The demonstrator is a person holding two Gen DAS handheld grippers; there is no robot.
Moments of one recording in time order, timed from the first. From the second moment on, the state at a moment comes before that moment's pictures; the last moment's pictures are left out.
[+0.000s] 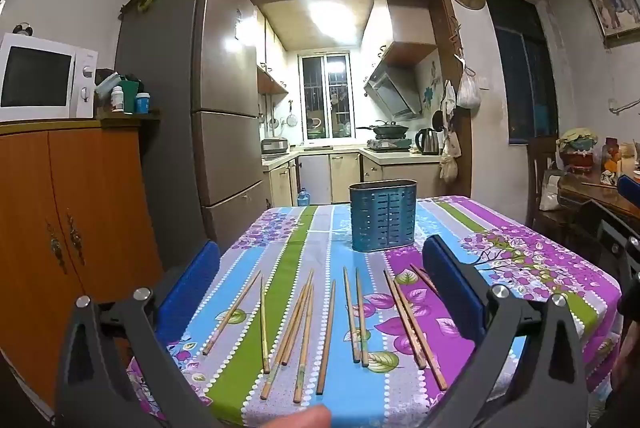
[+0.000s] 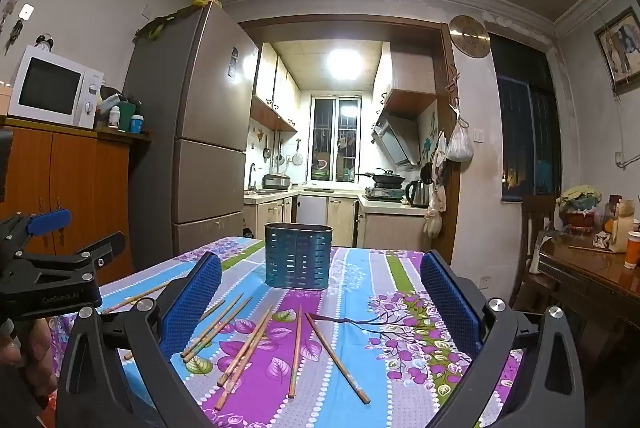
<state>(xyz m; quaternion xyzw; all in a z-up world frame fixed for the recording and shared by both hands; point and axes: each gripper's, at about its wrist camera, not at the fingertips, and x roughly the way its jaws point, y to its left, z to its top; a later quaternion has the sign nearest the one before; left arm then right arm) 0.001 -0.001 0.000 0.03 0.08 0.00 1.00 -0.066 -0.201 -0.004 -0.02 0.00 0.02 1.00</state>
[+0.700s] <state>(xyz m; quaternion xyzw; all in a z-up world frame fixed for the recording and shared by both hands) 0.016 -0.008 -0.011 0.04 0.10 -0.01 0.99 -0.063 -0.204 -0.010 -0.03 0.01 0.03 1.00</state>
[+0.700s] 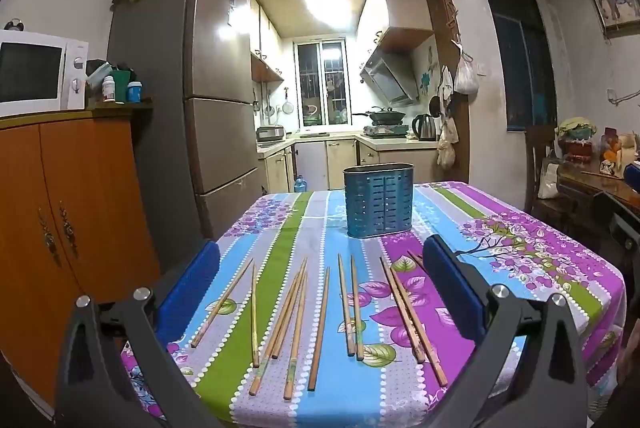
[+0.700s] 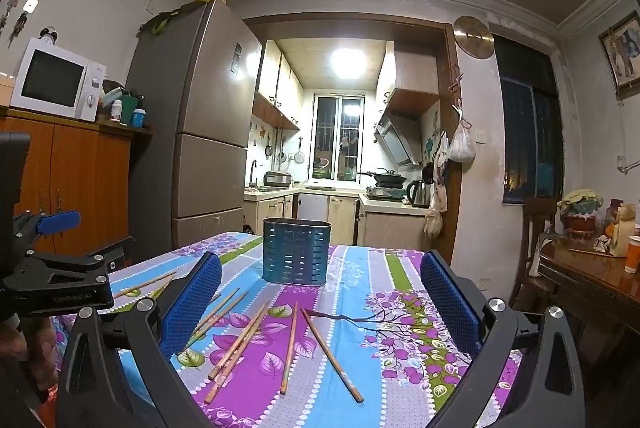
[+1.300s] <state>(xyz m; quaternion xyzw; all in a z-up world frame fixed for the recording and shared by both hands) 0.029 -0.014 -0.020 0.05 0.12 0.00 0.99 -0.050 -0.209 -0.018 -0.03 0.02 0.03 1.00</state>
